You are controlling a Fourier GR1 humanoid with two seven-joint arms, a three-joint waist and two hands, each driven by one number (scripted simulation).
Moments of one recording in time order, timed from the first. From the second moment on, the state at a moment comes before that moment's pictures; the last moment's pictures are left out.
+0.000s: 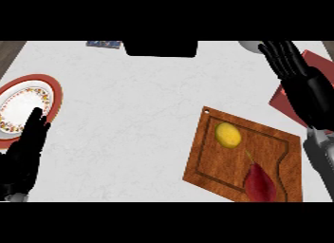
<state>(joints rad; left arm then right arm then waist) 0.08 0.48 -0.18 -1.65 0.30 0.43 0.11 -0.43 -0.45 0.15 -1.57 -0.29 0.07 -0.17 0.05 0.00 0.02</state>
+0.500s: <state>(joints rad) 0.01 0.42 -0.18 -1.52 0.25 0.44 0.08 -0.29 -0.53 0.18 -1.54 0.02 -0.11 -0.09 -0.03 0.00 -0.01</state>
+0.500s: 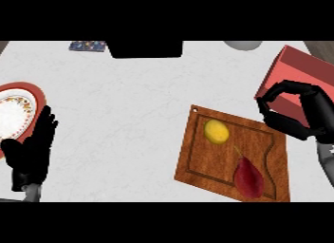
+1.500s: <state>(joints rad) -0.10 0.32 -0.15 -1.29 0.23 0.35 -0.01 -0.15 -0.71 0.24 -1.98 0.31 0.03 0.52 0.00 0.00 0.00</state>
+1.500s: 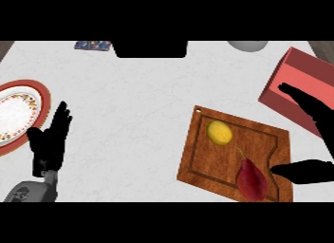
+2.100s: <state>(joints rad) -0.11 0.29 -0.13 -1.29 0.19 0.33 -0.01 -0.38 -0.55 0.39 -1.93 0.35 0.30 0.92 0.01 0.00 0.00</state>
